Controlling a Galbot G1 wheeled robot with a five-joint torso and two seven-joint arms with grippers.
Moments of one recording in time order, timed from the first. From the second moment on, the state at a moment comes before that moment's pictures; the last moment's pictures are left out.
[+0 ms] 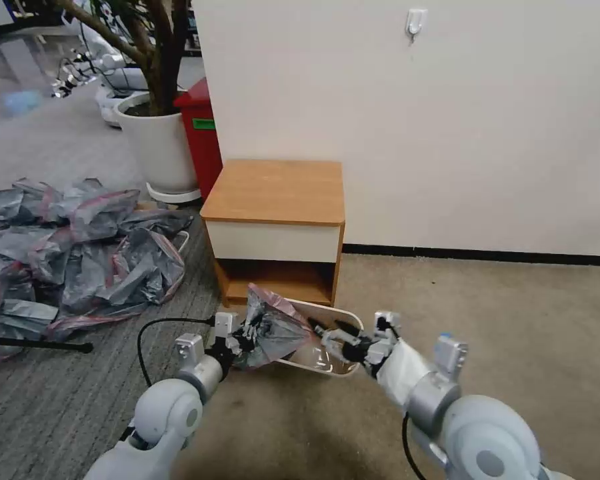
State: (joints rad) left arm 1.38 -1.16 -0.36 -1.93 -0.58 0.33 0.08; right arm -1.32 0.95 0.09 2.28 1.17 -0.40 0.36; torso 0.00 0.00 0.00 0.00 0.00
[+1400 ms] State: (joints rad) left arm 1.47 -1.21 -0.36 -1.97 -0.48 0.28 0.13; right arm -1.09 1.00 -0.13 1.99 1.20 -0.42 0.45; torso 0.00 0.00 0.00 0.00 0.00
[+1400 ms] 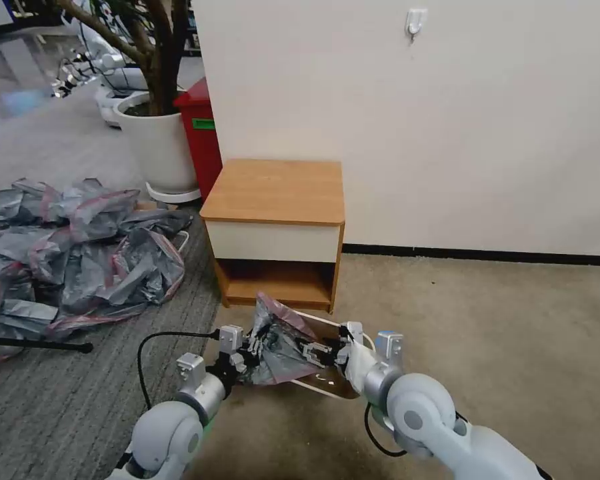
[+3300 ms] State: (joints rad) left arm 1.43 -1.24 -0.34 -1.88 -0.43 0.27 0.13; right arm -1.08 0.97 -0.13 2.12 1.18 -0.32 0.42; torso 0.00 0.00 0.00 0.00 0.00
